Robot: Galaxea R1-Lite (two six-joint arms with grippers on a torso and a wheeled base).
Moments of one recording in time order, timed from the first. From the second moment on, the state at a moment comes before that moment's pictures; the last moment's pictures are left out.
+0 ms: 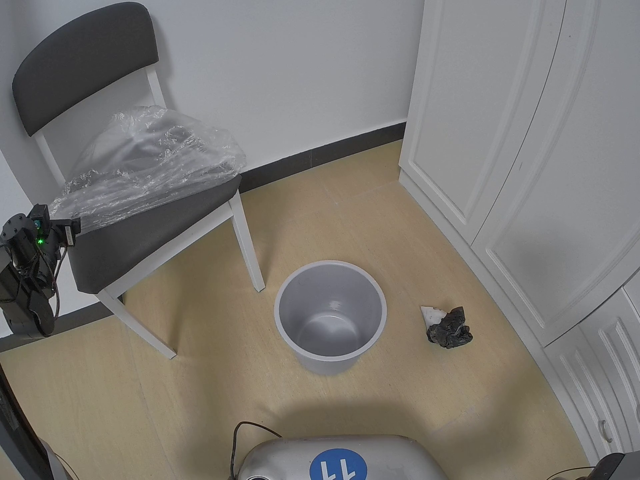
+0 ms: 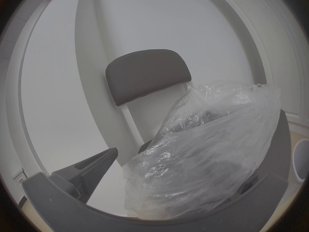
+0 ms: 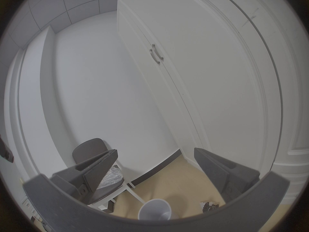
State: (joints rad) left arm 0.36 2.07 -0.74 -1.53 0.04 0.25; right arm 0.36 0.83 -0.54 -0.65 -0.22 0.35
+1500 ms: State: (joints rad) left arm -0.06 1.59 -0.32 -1.53 0.13 -0.04; right arm 0.41 0.93 -0.52 -0.66 -0.30 0.36
